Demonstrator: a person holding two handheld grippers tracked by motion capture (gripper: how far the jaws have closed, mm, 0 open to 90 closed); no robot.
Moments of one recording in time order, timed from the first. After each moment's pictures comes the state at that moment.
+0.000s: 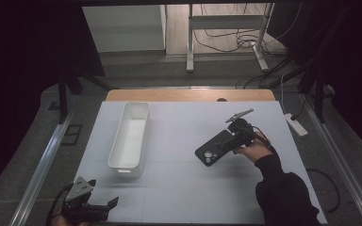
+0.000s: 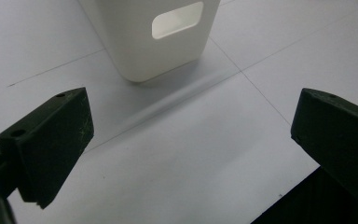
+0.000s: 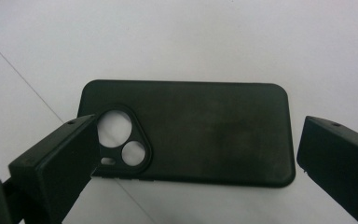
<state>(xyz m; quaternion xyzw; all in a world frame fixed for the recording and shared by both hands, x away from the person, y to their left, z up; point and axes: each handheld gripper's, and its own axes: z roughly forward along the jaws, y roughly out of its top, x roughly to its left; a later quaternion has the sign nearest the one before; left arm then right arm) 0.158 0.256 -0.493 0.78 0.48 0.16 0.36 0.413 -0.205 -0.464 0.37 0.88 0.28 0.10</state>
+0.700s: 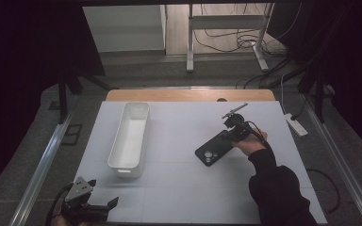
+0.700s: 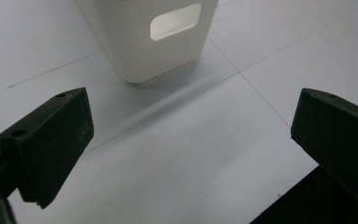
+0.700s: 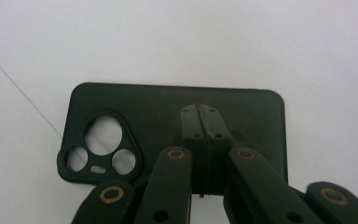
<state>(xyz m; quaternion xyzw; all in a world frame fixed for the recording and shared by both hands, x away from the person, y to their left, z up) 0.158 0.256 -0.493 0.78 0.47 0.16 0.37 0.429 -0.197 -0.460 0.37 0.89 0.25 0.09</state>
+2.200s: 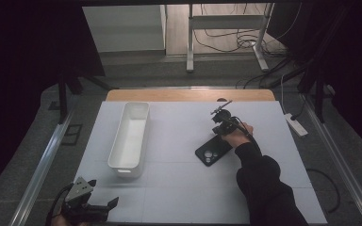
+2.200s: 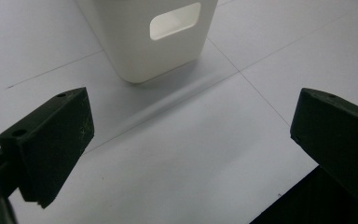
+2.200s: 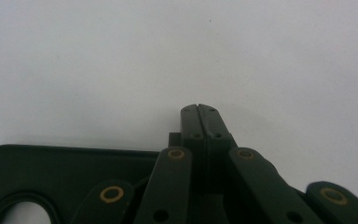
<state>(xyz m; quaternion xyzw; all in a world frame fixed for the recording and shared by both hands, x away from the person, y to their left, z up) 0.158 0.256 -0.493 0.79 0.47 0.16 0.37 0.472 -0.166 -0.495 0.37 0.89 0.22 0.13</state>
